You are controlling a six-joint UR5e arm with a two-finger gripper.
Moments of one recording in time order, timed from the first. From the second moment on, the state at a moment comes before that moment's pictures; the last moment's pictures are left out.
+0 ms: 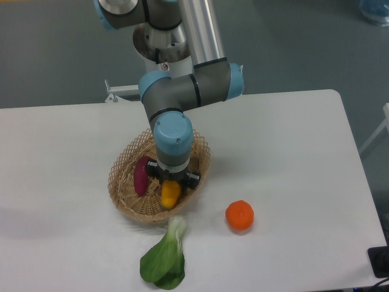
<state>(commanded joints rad) 2.28 -1.96 -1.83 -0.98 1.54 0.61</state>
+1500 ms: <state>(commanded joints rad) 2.54 -1.90 -1.63 -1.02 1.52 1.06</state>
